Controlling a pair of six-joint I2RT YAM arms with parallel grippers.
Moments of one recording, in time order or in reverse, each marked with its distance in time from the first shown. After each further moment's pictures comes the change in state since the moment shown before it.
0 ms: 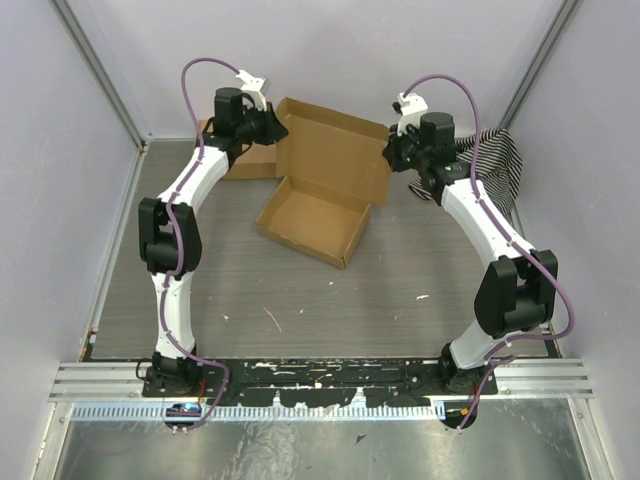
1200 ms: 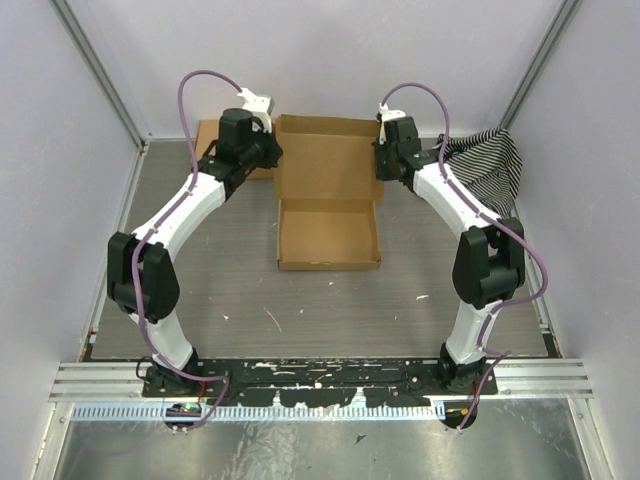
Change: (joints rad) left arm -0.149 -0.406 -0.408 -0.044 -0.367 0.025; right arm 0.092 0.236 0.182 -0.245 0.313 0.168
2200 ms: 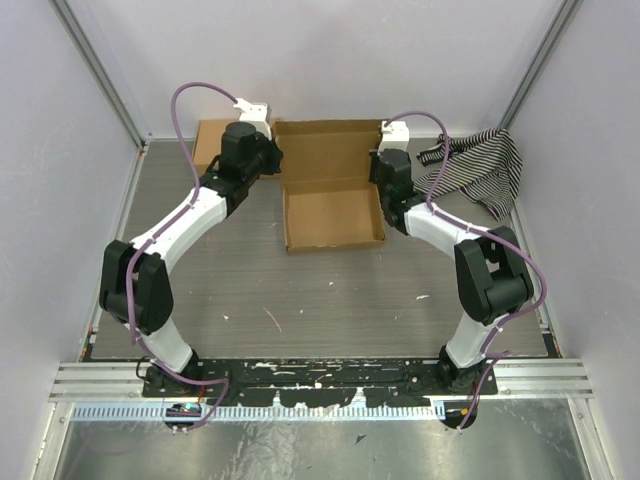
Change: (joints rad) left arm -0.044 -0.077 -0.150 0.167 -0.123 -0.069; right arm 0.088 -0.103 -0.437 0.837 0.267 -0.026
